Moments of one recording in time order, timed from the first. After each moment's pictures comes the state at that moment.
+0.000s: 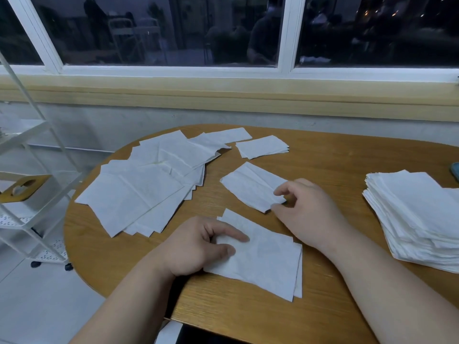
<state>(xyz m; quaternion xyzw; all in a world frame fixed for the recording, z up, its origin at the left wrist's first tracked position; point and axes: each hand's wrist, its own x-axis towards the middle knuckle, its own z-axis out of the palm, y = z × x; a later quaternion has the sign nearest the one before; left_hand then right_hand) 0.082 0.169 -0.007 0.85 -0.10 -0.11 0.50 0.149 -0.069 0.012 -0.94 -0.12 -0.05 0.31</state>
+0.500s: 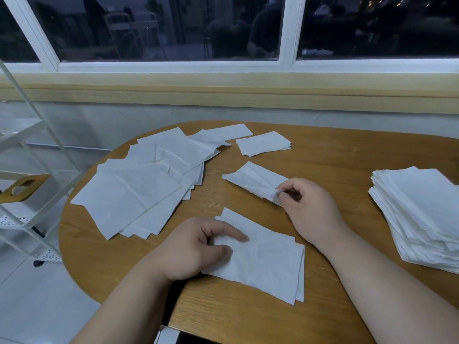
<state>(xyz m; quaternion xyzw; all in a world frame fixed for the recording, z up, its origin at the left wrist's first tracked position) 0.086 0.168 -0.011 0.83 -0.09 -0.12 0.54 0.168 -0.067 -0.012 -0.90 -0.11 -0.09 0.42</state>
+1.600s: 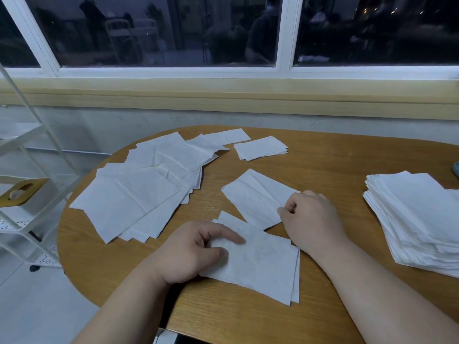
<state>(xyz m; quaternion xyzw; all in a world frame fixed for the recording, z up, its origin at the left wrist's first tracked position) 0.085 0.168 -0.012 0.83 -0.09 -0.10 0.53 0.158 -0.070 -0.013 -0.97 -0.05 -0.09 0.22</state>
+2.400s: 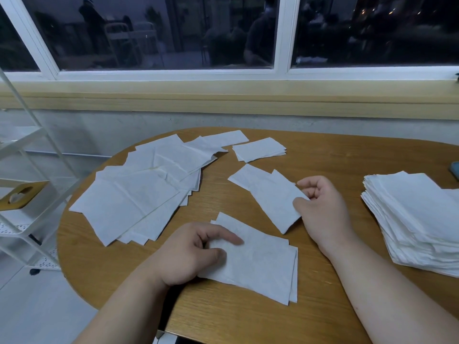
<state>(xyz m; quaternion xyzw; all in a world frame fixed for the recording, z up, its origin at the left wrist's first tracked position) 0.084 0.167 -0.009 0.84 -0.07 -0.10 0.53 0.157 -0.079 0.003 -0.81 0.03 -0.08 0.58</state>
